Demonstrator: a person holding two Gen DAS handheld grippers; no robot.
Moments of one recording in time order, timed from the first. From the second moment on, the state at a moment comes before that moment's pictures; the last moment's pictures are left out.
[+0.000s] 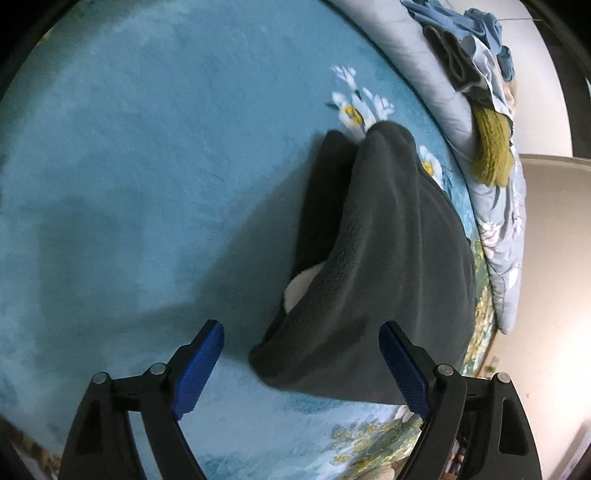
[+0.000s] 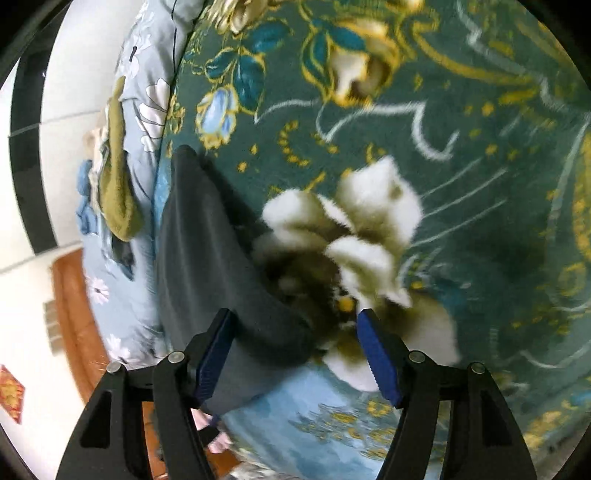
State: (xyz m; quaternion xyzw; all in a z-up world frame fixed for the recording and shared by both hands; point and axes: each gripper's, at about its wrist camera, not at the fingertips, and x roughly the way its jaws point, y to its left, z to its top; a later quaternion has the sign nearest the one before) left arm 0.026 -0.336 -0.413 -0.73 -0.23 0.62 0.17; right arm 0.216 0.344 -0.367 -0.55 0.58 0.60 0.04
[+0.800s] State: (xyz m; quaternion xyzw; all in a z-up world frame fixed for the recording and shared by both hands) left arm 0.000 -0.261 -0.419 -0.72 -0.14 0.65 0.20; right arm 0.140 0.300 -0.368 -0.55 0.56 0.62 0.01
